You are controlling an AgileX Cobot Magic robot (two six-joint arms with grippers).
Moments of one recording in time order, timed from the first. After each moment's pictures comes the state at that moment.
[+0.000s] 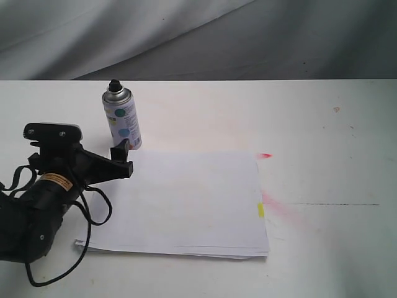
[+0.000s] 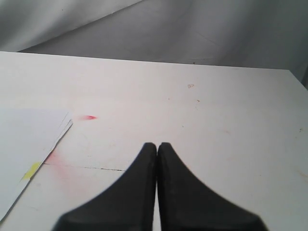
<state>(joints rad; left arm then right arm) -0.47 1.97 -0.52 -0.33 -1.06 0.02 -0.03 0.01 0.00 0.25 0.34 -0.30</state>
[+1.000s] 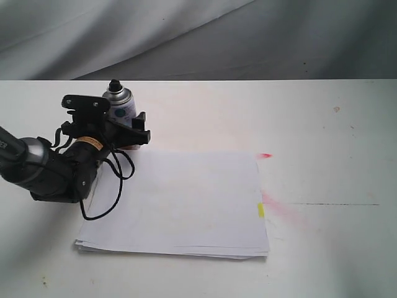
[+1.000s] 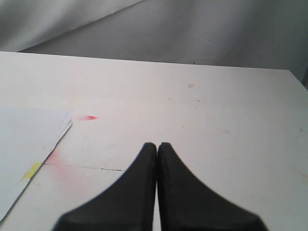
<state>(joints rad) -0.37 2.22 -0.93 -0.24 -0.94 0.08 -0.03 0.01 0.00 0.25 0.34 -0.30</state>
